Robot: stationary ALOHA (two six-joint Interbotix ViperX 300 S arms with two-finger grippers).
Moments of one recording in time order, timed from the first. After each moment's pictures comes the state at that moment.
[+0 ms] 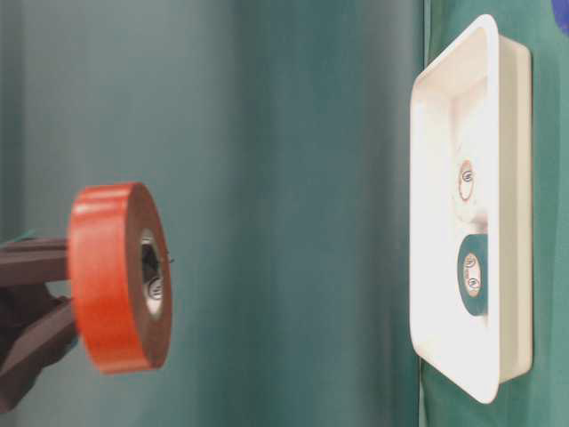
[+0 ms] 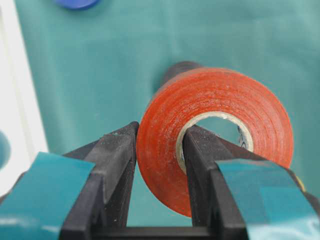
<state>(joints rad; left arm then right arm) -0.08 -0.02 -0.08 0.00 1.15 0.02 0.05 -0.64 0.70 -0.20 0.85 0.25</state>
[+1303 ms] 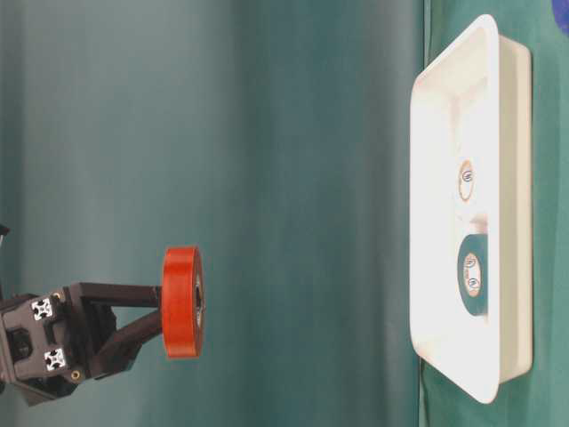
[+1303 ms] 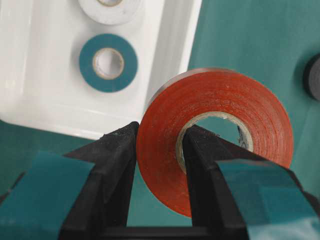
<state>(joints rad) 0.27 -0.06 -0.05 0.00 1.24 0.05 0.05 -0.64 0.70 -0.20 0.85 0.25</state>
